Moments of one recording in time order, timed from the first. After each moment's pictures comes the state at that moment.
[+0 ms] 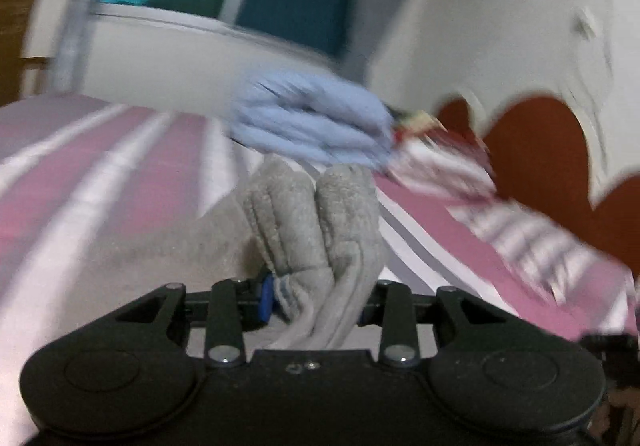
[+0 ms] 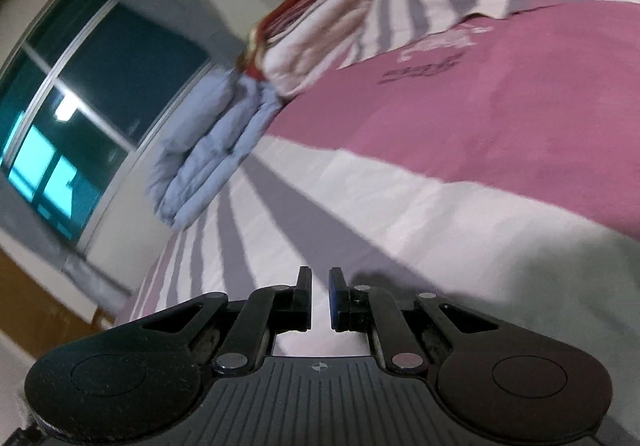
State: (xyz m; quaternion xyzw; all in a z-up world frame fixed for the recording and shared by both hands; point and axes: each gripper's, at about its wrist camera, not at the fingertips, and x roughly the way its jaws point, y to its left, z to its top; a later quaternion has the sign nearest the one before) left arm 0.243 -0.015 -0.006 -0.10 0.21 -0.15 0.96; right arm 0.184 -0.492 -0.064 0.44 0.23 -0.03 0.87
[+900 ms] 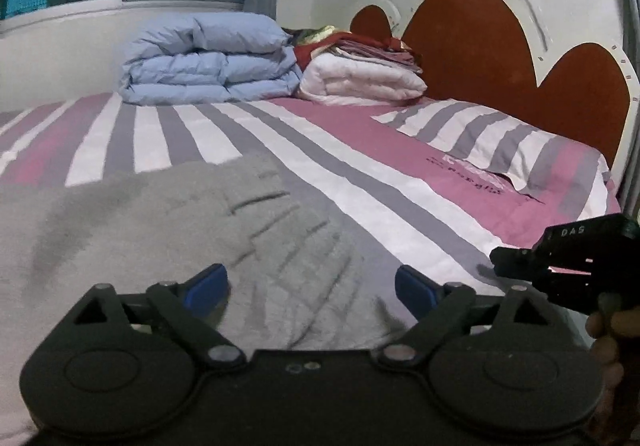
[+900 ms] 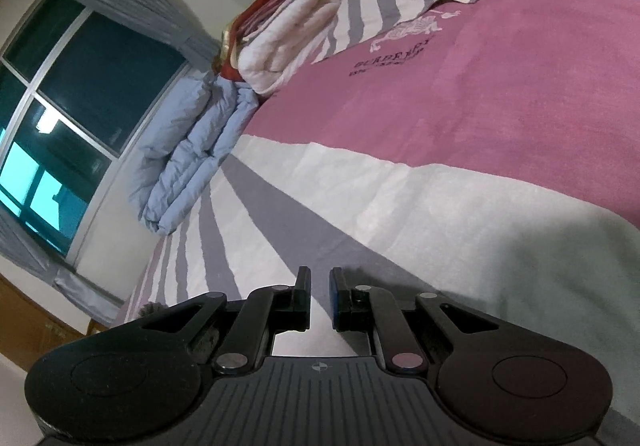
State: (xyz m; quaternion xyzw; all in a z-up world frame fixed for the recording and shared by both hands) left arm 0.236 -0.139 -0.049 0.01 0.25 -0.23 0.94; right arm 0.181 -0.490 -0.067 0.45 0.25 -0.05 0.86
